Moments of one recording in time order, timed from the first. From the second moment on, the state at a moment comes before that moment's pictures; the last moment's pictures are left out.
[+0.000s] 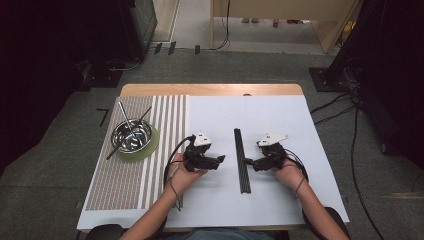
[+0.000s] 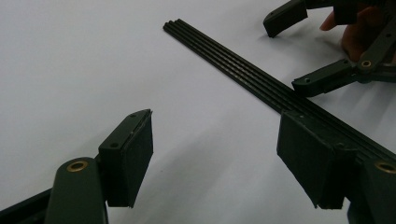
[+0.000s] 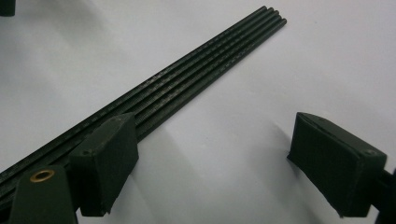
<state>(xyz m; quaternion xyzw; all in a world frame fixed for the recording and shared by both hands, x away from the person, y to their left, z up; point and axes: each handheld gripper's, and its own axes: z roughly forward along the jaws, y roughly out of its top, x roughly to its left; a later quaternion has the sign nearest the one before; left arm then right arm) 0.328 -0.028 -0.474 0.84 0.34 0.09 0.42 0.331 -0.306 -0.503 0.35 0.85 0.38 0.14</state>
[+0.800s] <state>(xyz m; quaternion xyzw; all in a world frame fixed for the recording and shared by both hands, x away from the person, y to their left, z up) 0.337 -0.058 -0.485 0.85 0.31 0.07 0.42 0.331 -0.306 -0.503 0.35 0.85 0.38 0.14</state>
